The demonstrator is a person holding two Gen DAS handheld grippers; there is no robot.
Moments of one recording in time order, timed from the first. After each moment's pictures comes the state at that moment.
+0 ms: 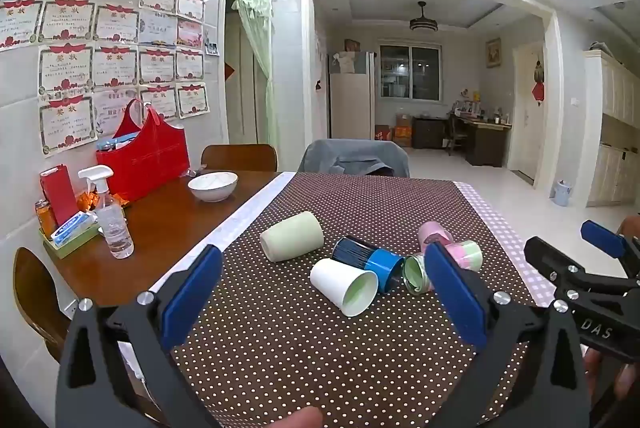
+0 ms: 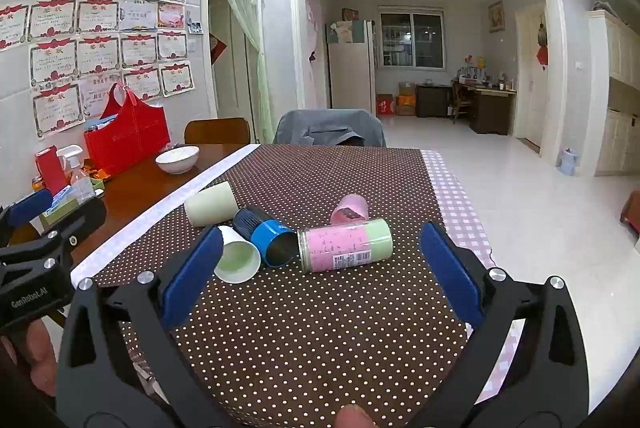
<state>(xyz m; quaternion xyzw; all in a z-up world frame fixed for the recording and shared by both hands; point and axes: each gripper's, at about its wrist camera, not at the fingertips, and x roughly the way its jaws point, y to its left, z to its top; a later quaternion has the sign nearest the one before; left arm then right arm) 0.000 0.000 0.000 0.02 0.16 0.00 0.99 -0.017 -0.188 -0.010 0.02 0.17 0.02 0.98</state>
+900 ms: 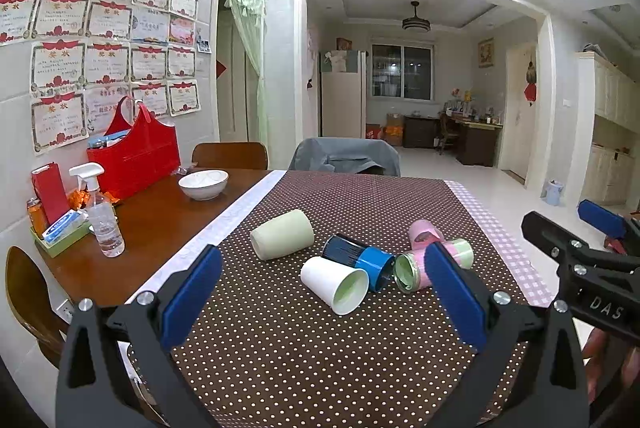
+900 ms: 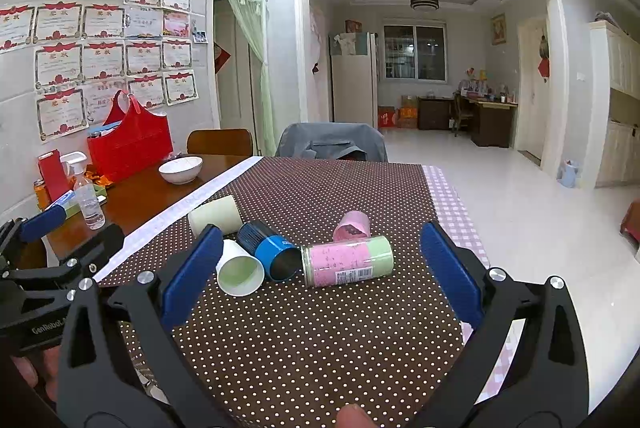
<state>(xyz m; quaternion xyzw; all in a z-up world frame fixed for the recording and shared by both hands) 0.000 -0.001 -0.001 0.01 0.17 -0.02 0.99 -0.022 -0.184 0.003 0.02 0.15 0.02 0.99</state>
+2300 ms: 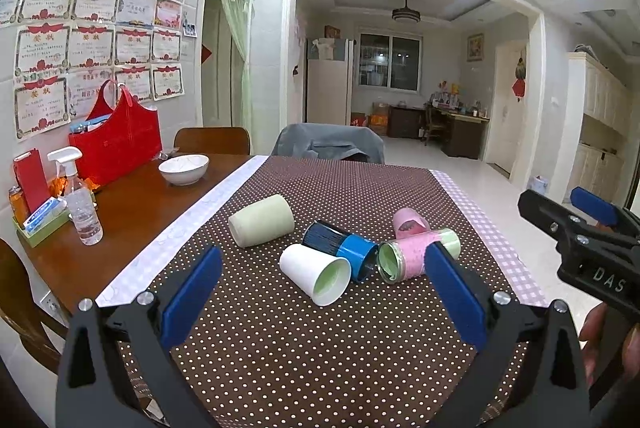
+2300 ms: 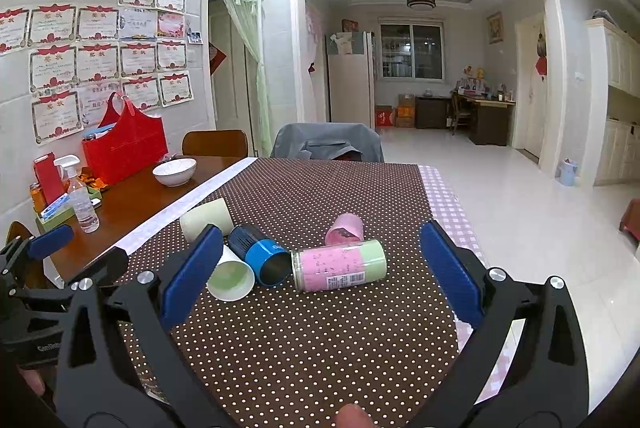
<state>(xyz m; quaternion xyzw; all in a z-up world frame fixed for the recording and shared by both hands) 0.018 -0.005 -0.014 0.00 0.19 -0.05 0.98 -0.007 -0.194 0.000 0.02 0.15 0.02 0.99</state>
